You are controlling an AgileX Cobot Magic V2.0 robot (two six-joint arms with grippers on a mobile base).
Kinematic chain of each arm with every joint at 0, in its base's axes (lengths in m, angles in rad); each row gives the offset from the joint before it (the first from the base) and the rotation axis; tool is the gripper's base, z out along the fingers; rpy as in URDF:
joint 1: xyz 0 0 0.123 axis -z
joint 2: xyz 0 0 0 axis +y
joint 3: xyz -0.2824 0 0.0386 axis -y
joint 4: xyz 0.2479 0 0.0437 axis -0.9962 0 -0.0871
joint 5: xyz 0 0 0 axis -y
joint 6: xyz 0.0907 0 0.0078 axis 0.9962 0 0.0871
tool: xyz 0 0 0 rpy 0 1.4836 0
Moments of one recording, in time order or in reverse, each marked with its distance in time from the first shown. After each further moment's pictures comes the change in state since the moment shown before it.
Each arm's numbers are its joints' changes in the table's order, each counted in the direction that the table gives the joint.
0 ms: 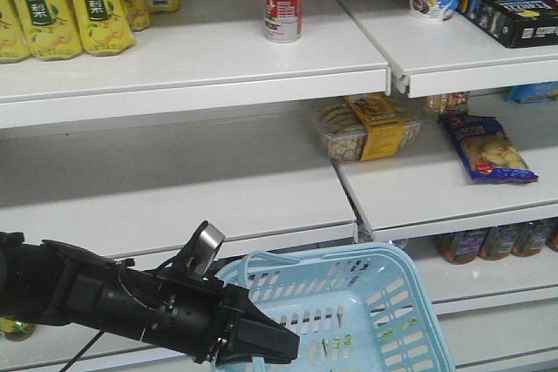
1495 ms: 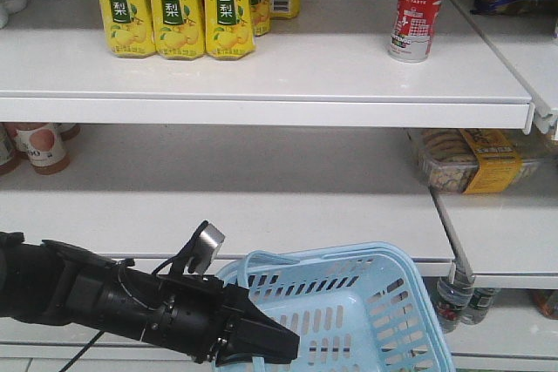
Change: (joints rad) left arm 0.000 0.000 0.000 0.000 0.000 0.000; right arm 0.000 0.000 0.000 0.000 0.000 0.000
